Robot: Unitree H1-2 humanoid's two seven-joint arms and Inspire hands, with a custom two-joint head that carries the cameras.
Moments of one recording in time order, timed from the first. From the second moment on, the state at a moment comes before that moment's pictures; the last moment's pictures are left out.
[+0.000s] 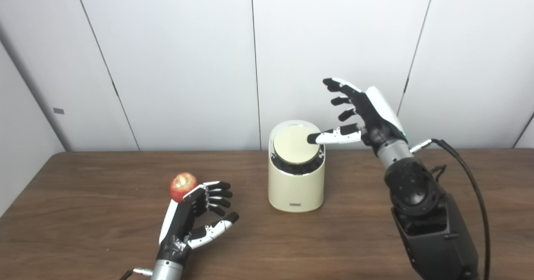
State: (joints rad) left arm -0.14 0.13 0.01 0.13 0.03 -0.33 -0.06; right arm -0.56 -0.14 0.06 -0.16 -0.50 0.41 0.14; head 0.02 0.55
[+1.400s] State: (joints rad) left arm -0.13 0.04 0.16 -0.01 0.31 -0.33 0.23; right arm -0.19 -0.20 -0.05 -0.01 -0.18 -0.01 0.00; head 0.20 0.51
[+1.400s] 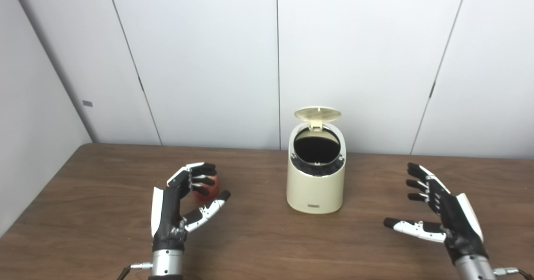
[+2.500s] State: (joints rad) left arm -0.26 0.25 0.07 0.18 0.44 0.03 0.16; right arm -0.18 -0.20 -0.04 -0.11 -0.18 0.07 0.04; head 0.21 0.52
